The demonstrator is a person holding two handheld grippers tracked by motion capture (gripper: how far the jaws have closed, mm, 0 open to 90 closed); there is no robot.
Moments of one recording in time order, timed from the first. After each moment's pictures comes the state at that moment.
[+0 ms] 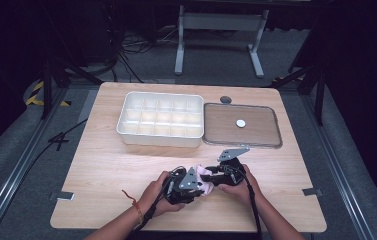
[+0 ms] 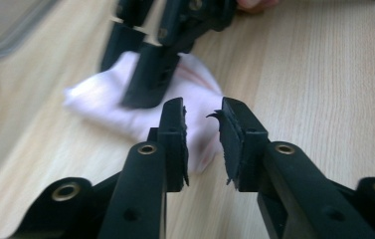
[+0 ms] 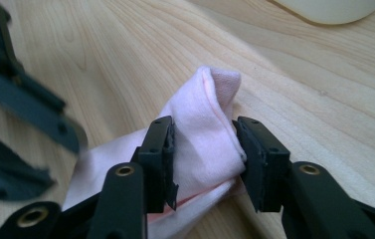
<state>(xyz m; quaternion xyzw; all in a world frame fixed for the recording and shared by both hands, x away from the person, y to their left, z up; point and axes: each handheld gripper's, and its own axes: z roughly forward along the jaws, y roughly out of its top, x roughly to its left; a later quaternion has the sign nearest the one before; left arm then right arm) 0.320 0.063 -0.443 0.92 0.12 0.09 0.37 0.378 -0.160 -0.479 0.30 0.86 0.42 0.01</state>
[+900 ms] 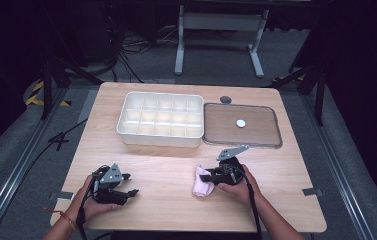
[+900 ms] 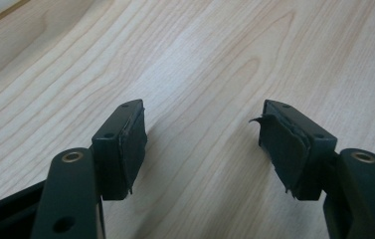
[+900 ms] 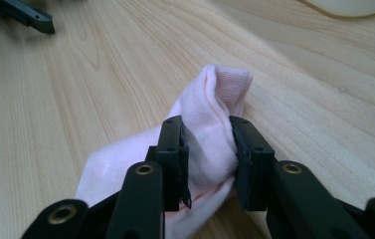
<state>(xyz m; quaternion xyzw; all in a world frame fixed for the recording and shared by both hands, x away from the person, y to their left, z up) 0.320 0.247 -0.476 0.89 0.28 0.10 0.35 0.379 -0.157 -0.476 0.29 0.86 0.41 -0.01</state>
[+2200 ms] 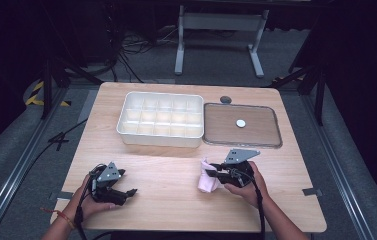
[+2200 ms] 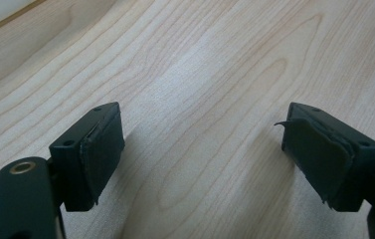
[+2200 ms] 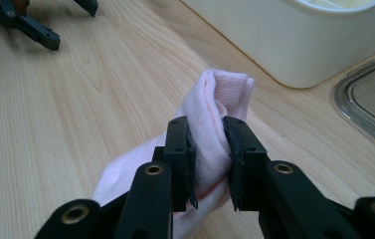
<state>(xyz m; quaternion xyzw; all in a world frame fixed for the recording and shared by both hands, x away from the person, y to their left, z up) 0.324 0.251 -0.482 0.88 0.30 0.12 0.35 0.358 -0.170 -0.442 0.25 0.86 0.44 0.09</state>
